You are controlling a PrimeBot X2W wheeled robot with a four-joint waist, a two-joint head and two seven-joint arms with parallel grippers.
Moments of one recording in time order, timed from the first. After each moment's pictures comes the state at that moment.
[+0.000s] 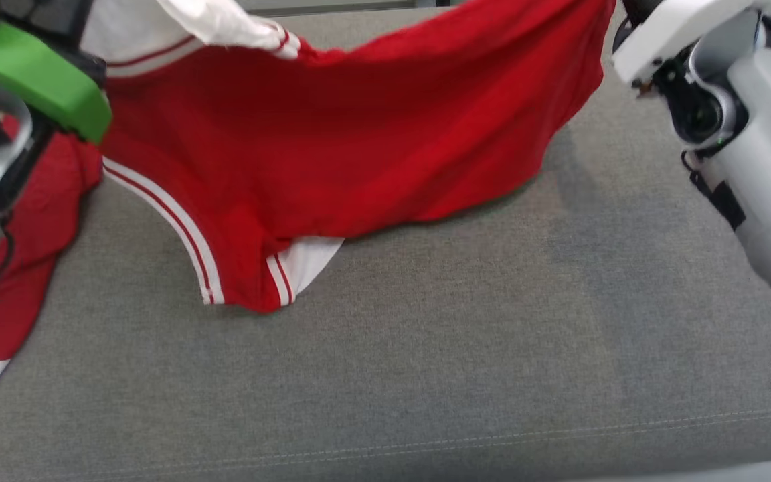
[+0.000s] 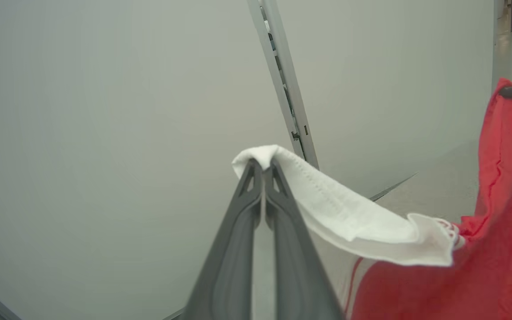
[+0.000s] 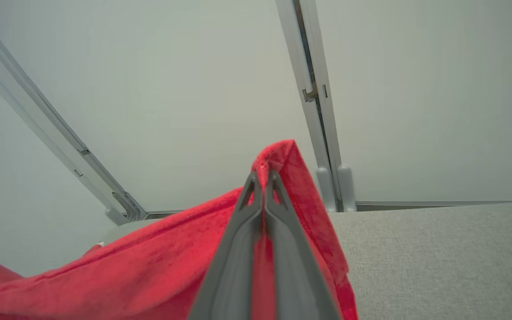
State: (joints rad) left arm -0.98 0.57 -0.57 0.29 -0.58 -0.13 -0.03; right arm -1.12 -0.34 0.58 0.75 0.99 0.13 -0.04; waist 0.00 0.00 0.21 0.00
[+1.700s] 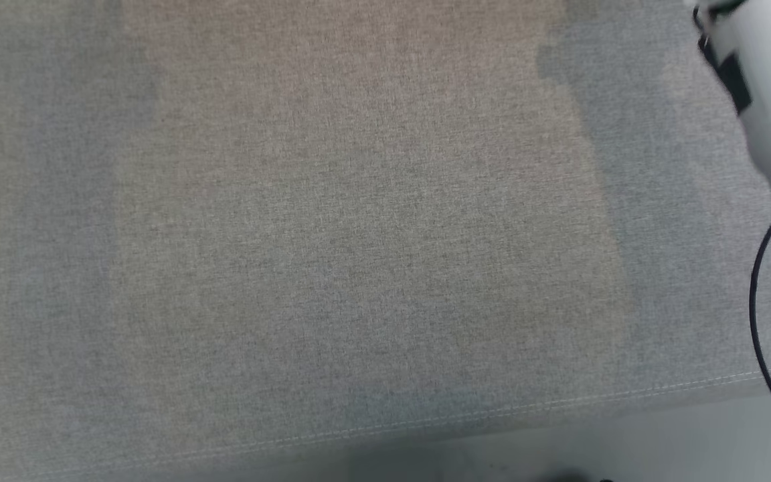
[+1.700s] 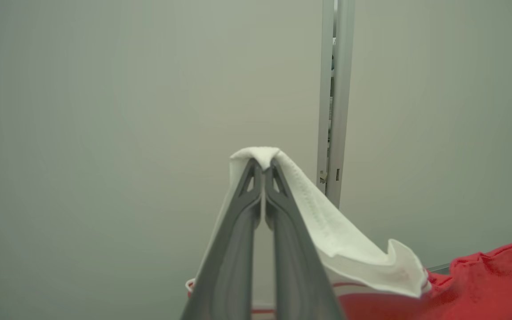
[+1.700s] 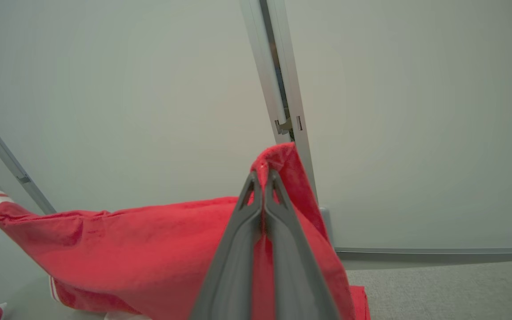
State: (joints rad) left arm -1.52 0.40 -0.55 0.79 -0.70 -0.11 -0.26; right arm -1.45 -0.23 0.47 0.89 0.79 0.13 -0.26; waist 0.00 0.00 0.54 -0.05
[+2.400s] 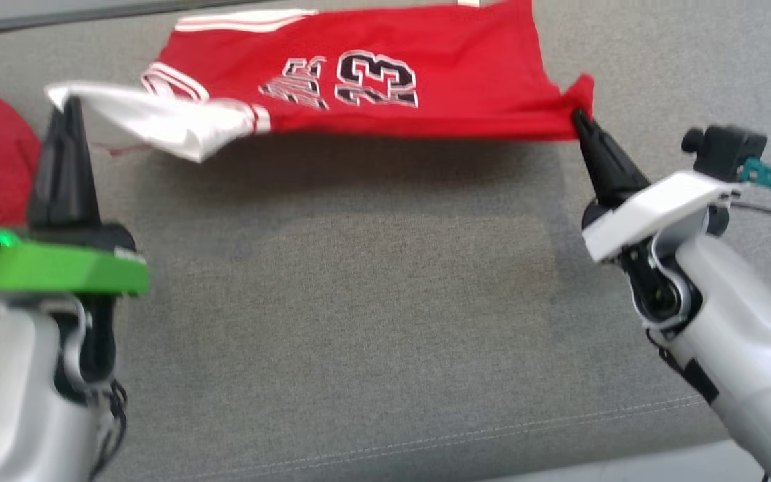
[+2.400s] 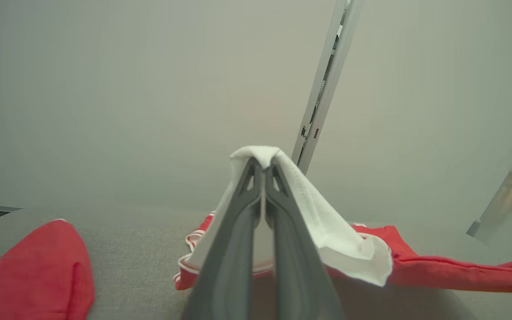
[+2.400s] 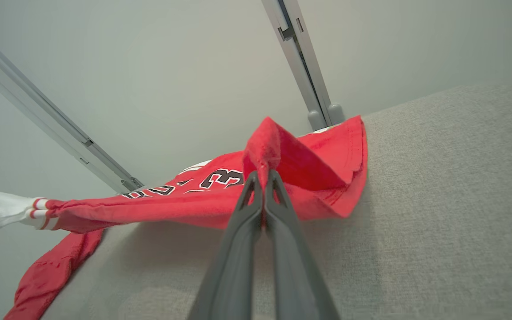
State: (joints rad) left arm -0.49 0.37 -0.22 0.17 -0.68 0.00 -0.26; right arm -0.72 -0.38 0.61 0.49 1.06 0.13 -0.26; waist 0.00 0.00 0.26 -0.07
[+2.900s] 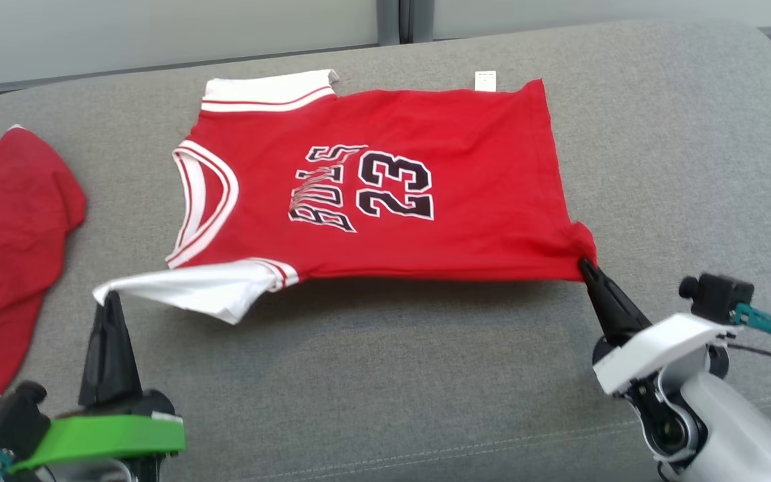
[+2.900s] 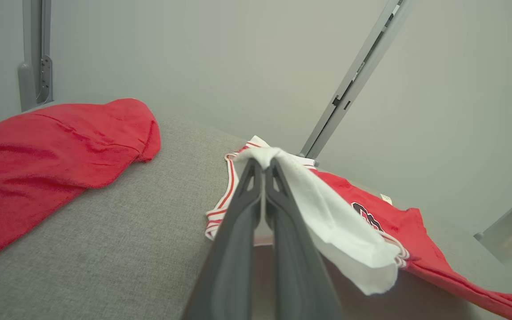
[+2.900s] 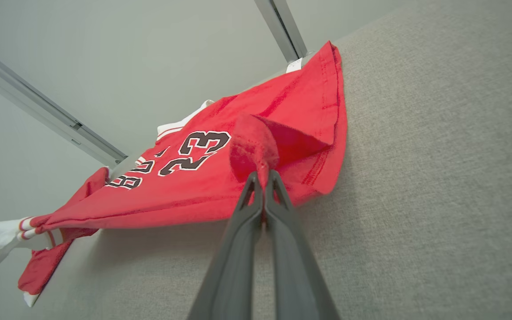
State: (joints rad) left arm -0.02 0.15 -0.03 0.04 -0.62 -0.03 -0.26; right arm -0.35 -0.37 0.53 0.39 1.02 0.13 -0.26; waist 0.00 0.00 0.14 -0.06
